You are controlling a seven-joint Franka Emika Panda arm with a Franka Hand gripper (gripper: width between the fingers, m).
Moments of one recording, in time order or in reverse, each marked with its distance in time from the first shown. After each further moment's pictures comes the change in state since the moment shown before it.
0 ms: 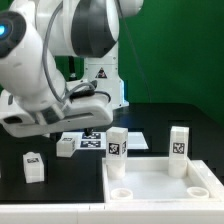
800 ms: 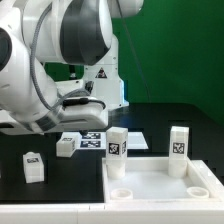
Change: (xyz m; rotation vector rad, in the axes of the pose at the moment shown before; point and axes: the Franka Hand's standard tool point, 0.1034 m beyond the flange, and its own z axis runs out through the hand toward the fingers) arm -0.002 0.007 -0.013 0.005 -0.100 0.082
